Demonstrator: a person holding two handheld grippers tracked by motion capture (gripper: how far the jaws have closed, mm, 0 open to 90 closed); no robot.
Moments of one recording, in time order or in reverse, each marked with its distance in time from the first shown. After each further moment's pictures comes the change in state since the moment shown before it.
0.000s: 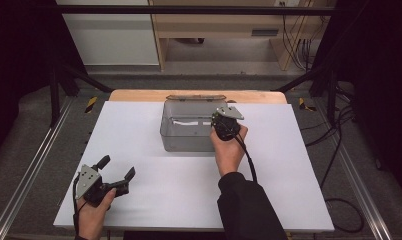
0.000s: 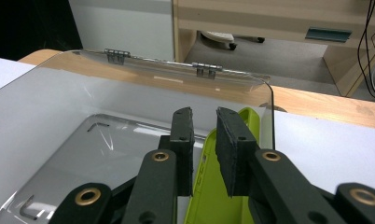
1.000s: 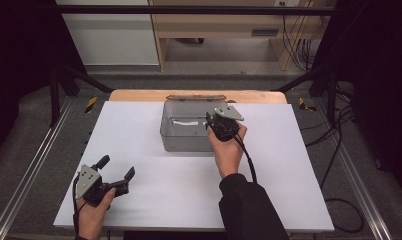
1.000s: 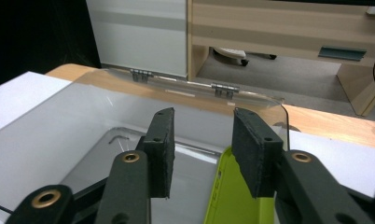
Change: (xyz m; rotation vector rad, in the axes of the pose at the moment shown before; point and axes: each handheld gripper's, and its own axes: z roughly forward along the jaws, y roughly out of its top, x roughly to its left) left arm 0.000 0.000 0.000 -0.003 0.006 0.004; right arm 0.007 0.007 -0.010 -0.068 0.057 -0.014
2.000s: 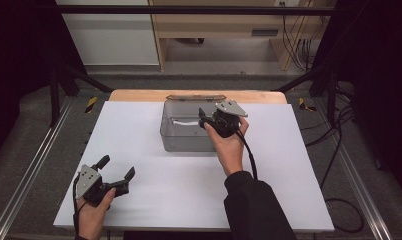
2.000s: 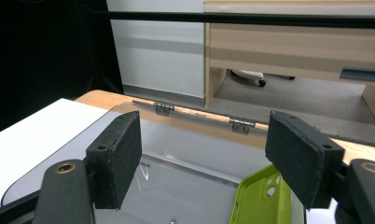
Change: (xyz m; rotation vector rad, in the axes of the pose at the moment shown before) left arm 0.000 0.000 0.000 0.002 -0.001 0.002; right arm -0.001 0.018 -0.006 -0.089 0.083 0.011
